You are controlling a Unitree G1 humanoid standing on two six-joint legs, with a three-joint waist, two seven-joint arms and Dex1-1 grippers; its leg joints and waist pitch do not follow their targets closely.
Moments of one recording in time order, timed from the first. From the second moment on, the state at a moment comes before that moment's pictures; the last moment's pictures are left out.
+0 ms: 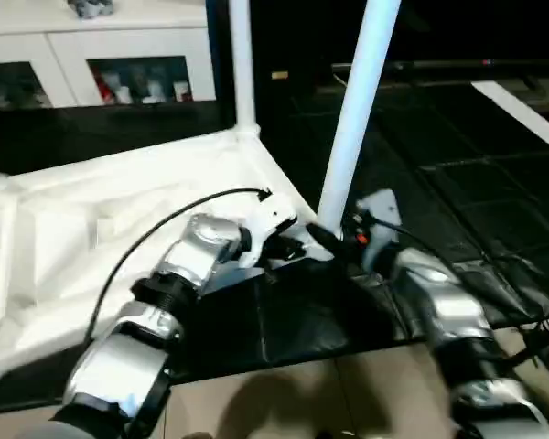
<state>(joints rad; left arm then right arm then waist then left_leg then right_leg) -0.81 0.18 -0.25 0.85 0.11 0.16 -1.03 -0.45 -0.23 0.01 0.45 0.20 0.14 0.80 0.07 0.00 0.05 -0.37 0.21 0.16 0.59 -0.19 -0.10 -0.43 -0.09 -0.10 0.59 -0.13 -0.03</state>
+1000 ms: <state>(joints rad) -0.79 0.33 -0.41 0.80 0.11 -0.09 -1.54 -0.52 -0.45 0.20 0.47 0.26 0.23 1.46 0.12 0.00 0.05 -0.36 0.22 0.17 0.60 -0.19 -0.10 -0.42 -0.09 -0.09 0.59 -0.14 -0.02</state>
